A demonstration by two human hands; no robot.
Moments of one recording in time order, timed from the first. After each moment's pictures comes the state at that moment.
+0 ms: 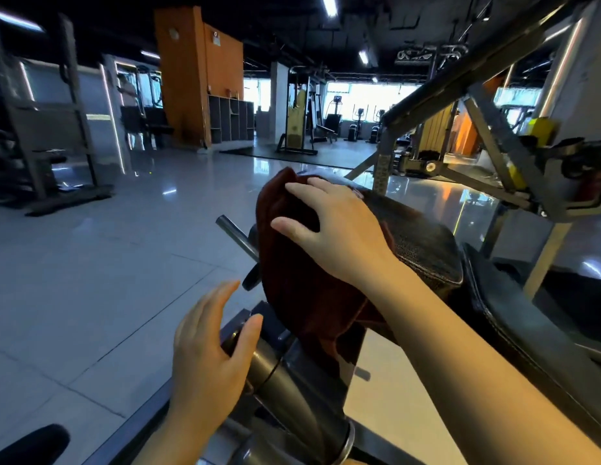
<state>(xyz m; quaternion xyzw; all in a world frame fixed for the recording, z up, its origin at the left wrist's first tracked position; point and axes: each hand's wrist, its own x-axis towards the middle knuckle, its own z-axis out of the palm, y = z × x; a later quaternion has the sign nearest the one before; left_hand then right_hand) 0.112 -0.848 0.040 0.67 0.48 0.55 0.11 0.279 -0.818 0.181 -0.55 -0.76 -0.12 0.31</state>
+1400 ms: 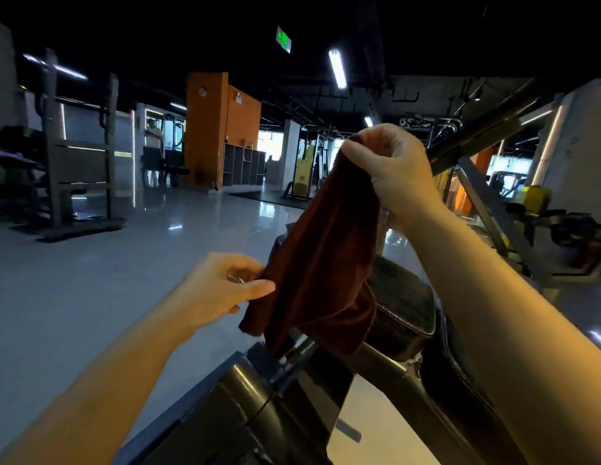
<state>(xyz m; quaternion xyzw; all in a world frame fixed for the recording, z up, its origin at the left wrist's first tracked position) 0.096 -0.845 0.179 0.70 0.47 0.42 0.34 0.304 -0.844 0.302 -0.40 -0.67 0.12 0.61</state>
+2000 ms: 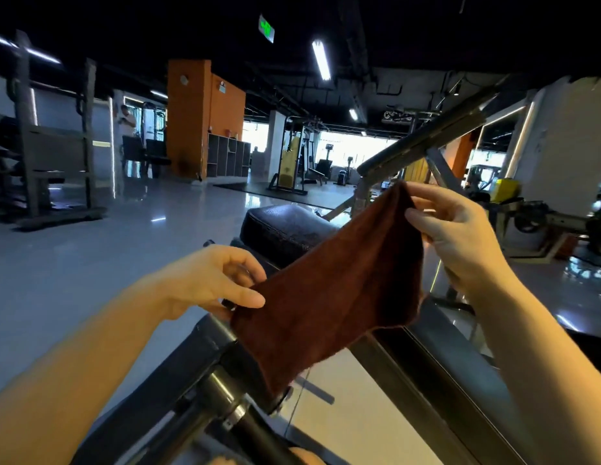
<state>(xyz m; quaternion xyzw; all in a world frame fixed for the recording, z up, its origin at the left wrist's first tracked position) 0.120 -0.913 0.182 0.72 0.44 0.31 0.44 0.413 -0.952 0.233 -0.43 -0.64 0.16 0.62</state>
